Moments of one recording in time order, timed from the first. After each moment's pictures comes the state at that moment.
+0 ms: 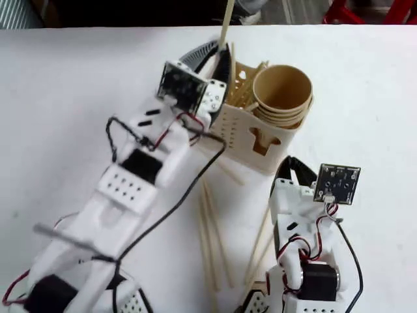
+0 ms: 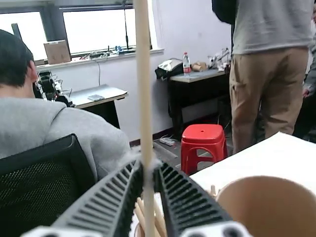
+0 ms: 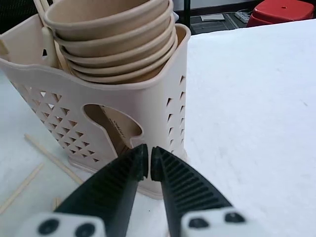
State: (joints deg) left arm 24.8 -27.2 35.6 -2.1 -7.4; right arm -1.1 -102.4 77.6 54.4 -3.8
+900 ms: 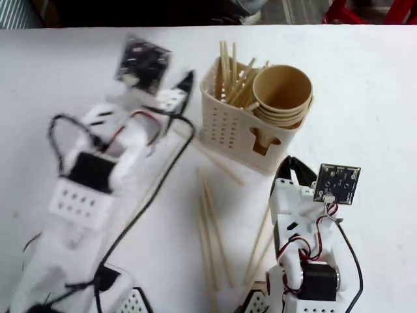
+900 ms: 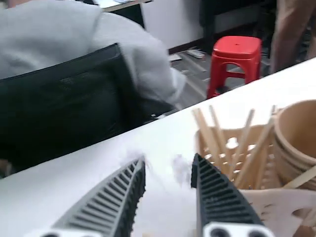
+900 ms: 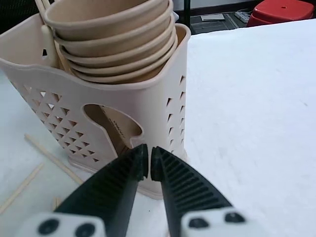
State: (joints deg) left arm 14.5 -37.7 26.1 39.3 -7.4; right arm -1.1 -102.4 77.6 54.2 -3.8
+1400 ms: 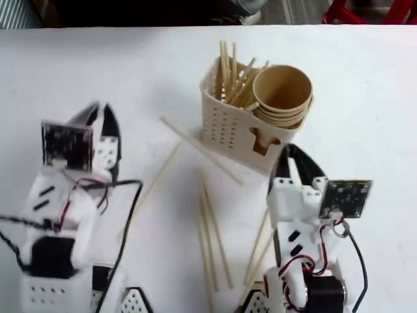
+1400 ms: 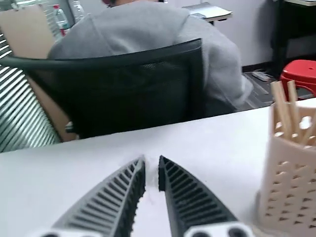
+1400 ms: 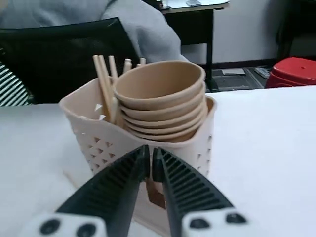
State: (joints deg) left arm -1.3 -75.6 53.0 44.4 -7.4; right arm -7.1 -102.9 68.4 52.7 -2.3
